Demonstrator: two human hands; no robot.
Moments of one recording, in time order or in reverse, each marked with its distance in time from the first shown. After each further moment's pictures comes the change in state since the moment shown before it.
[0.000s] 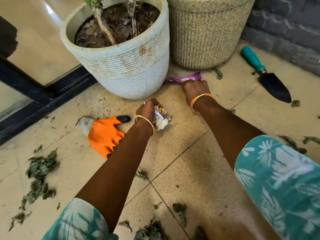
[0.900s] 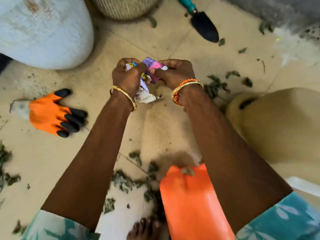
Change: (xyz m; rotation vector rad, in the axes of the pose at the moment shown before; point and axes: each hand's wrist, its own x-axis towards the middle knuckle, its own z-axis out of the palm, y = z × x) left_hand -0.125 -0.004 0.089 0.057 -0.194 0.288; right_hand -0.161 0.040 -0.071 1.541 0.088 0.804
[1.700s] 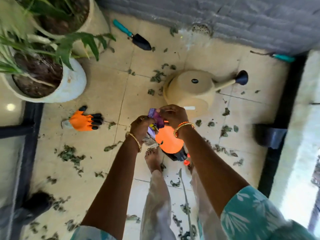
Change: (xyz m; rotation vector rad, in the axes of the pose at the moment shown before) left_hand -0.273 0.207 -0.037 0.494 -0.719 -0.552; right_hand -0.295 -0.159 -0.092 0.187 0.257 0.447
